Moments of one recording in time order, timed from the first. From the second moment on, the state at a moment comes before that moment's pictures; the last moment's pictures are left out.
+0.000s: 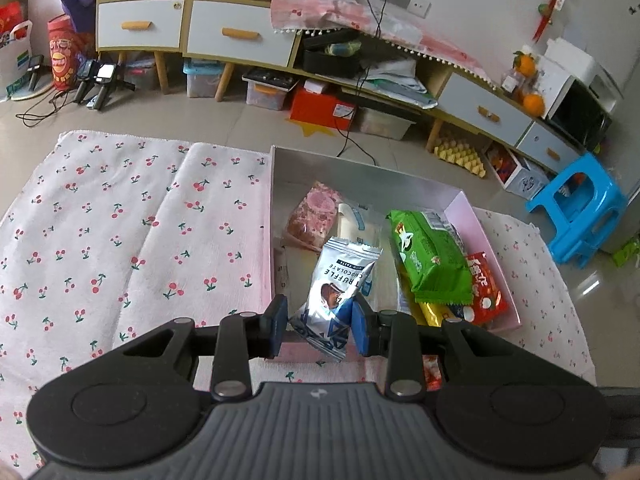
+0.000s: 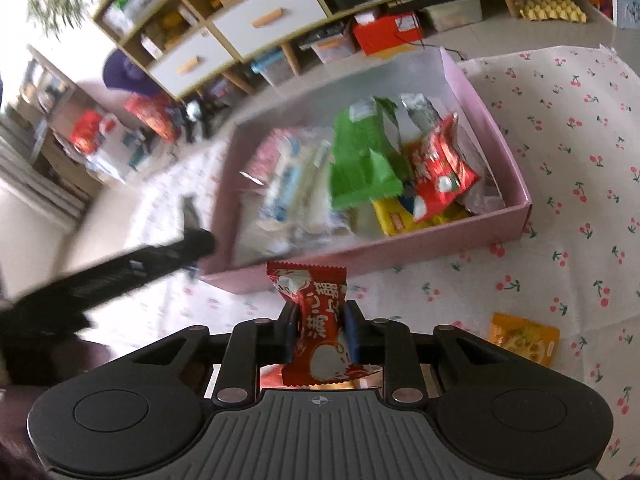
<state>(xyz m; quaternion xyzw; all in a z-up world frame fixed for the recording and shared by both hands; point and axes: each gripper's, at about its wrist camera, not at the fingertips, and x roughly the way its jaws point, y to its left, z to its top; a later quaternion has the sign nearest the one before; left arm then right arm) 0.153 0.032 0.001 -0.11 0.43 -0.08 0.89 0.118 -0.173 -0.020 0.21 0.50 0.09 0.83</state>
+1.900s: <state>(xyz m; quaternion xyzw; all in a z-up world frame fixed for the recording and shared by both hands) 0.106 0.013 0.000 0.01 0.40 -0.11 0.91 0.099 -0.198 0.014 0.18 0.38 0.08 0.90</state>
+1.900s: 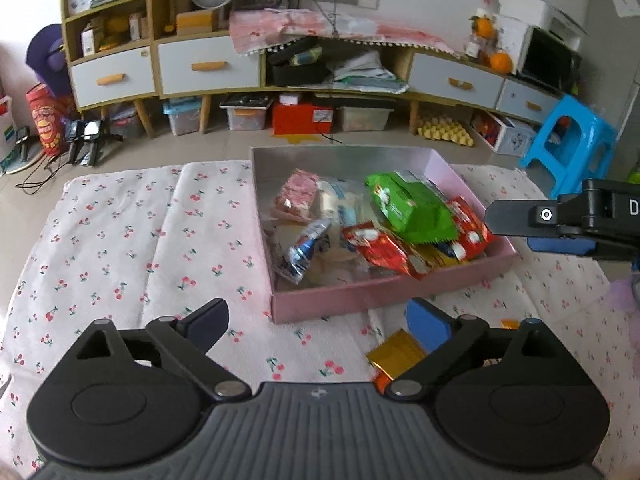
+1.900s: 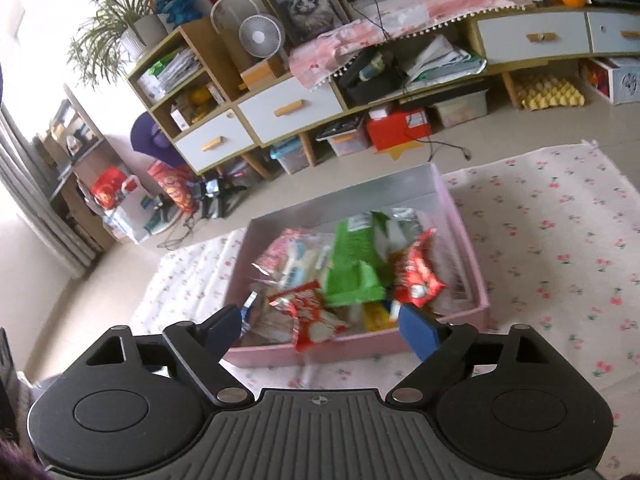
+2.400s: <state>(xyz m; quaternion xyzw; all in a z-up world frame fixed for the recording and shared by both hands) 0.080 -0.014 -0.025 0.09 0.39 -0.20 0.89 0.071 -0.221 -0.012 0.07 0.42 0.06 0.90</state>
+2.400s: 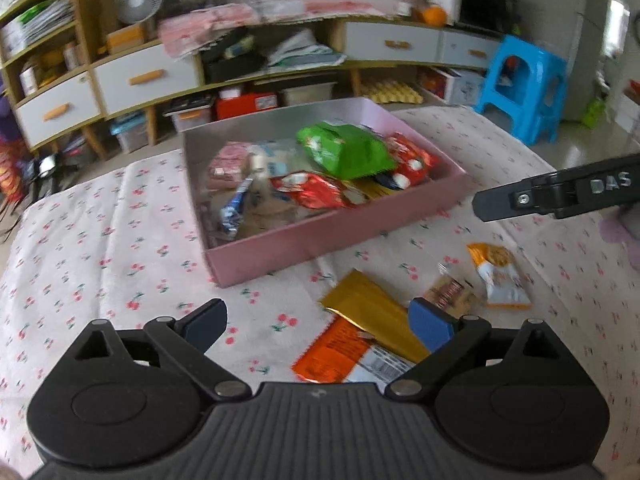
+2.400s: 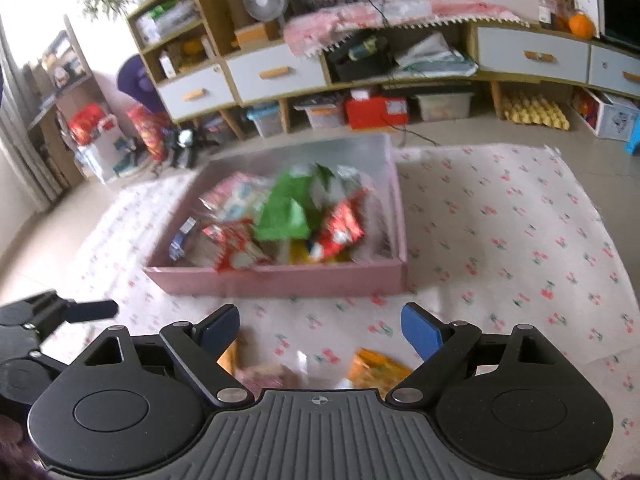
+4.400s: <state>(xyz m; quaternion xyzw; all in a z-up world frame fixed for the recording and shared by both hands) 0.099 -0.069 -0.047 0.04 0.44 -0.23 0.87 0.086 -0.274 -0.042 0.20 0.53 -0.04 0.82</state>
